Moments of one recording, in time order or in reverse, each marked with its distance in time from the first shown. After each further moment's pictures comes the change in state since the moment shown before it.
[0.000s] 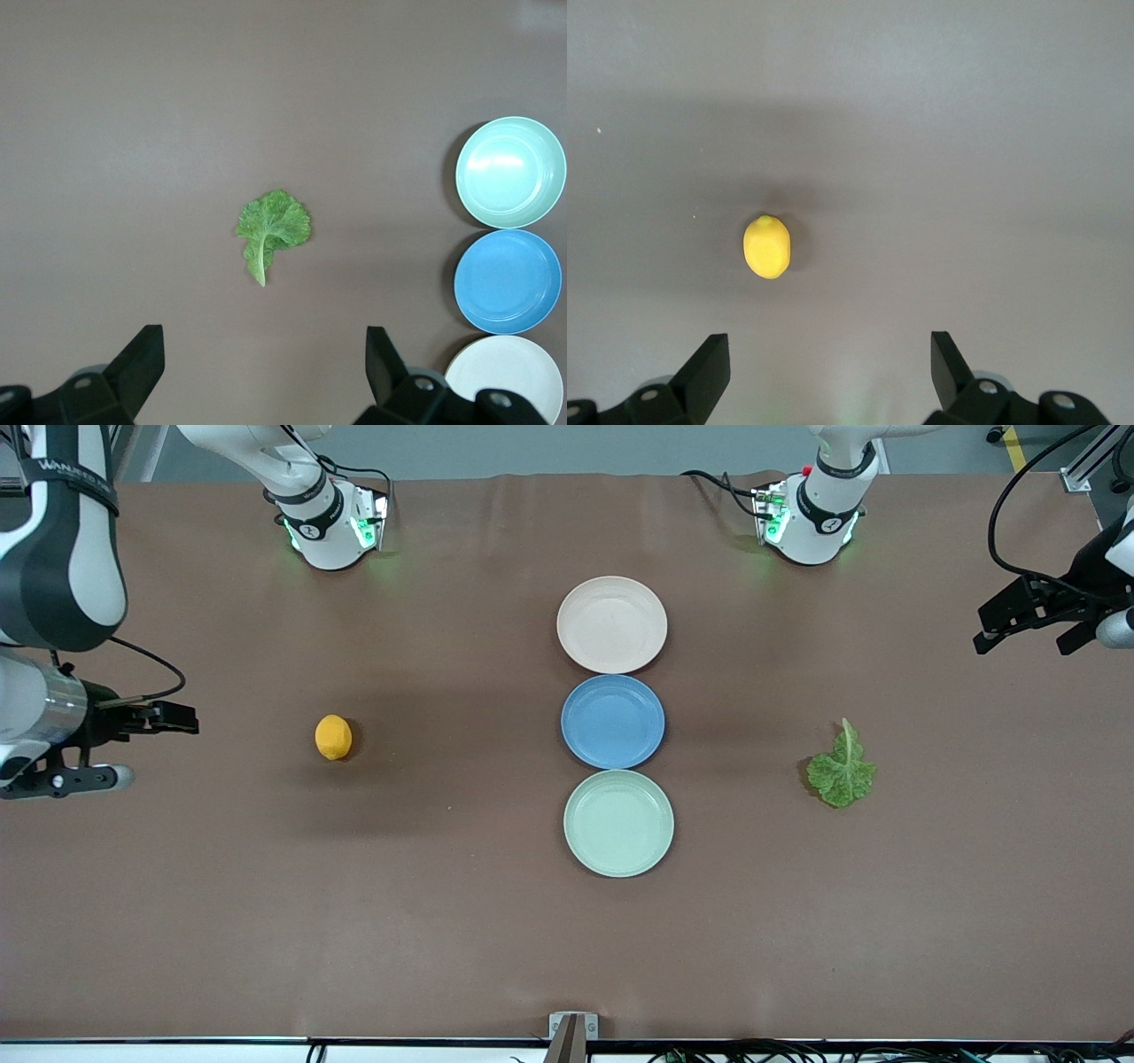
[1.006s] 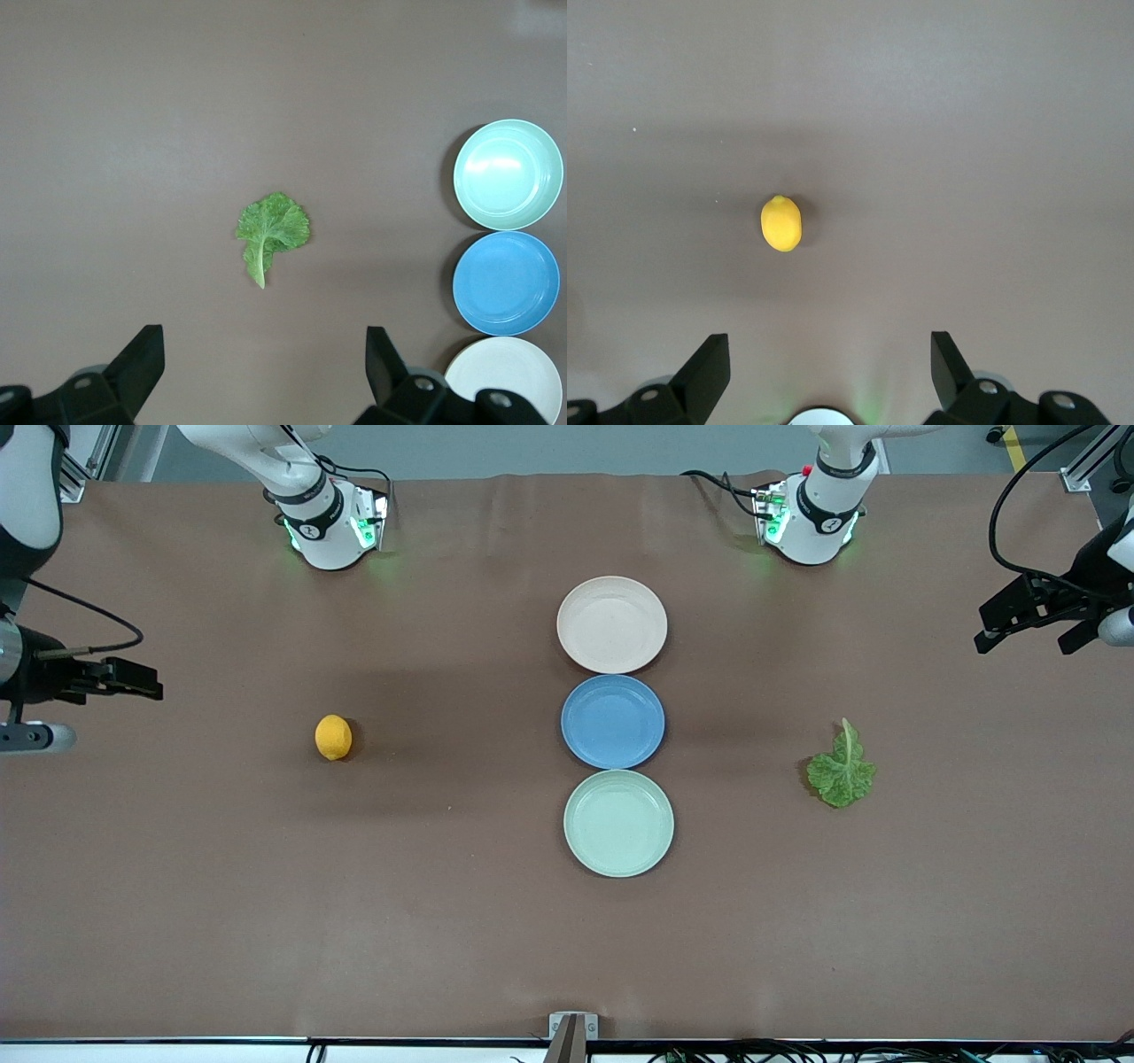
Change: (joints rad) left arm -0.001 0.000 -0.001 0.007 0.000 0.000 0.001; right arm -0.002 -0.096 0.010 0.044 -0.003 -0.113 0.050
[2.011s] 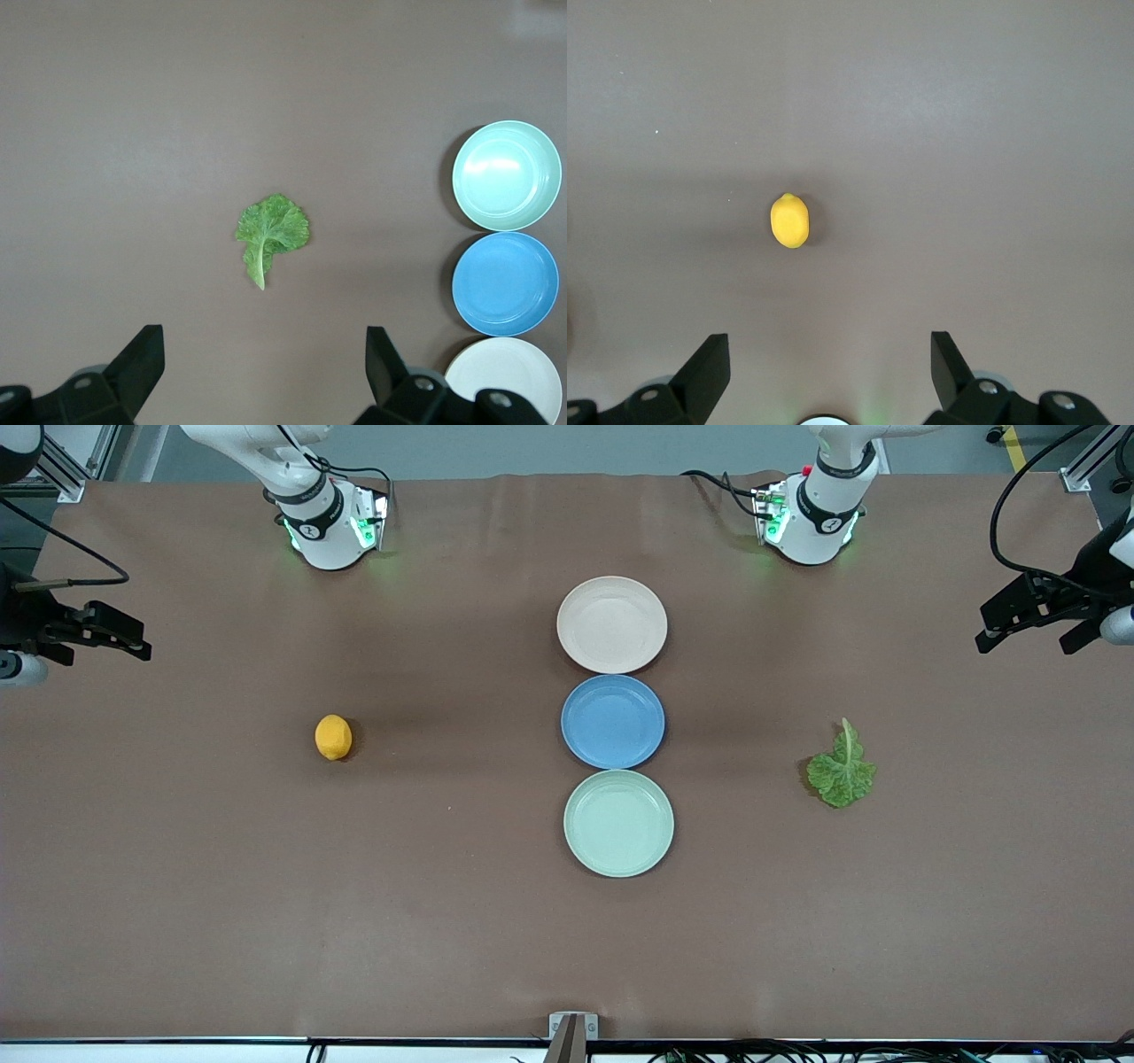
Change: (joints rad) left arm -0.001 0.001 -0.001 0.005 0.000 0.000 0.001; right arm -0.100 -0.188 0.103 -0.176 0.000 0.073 0.000
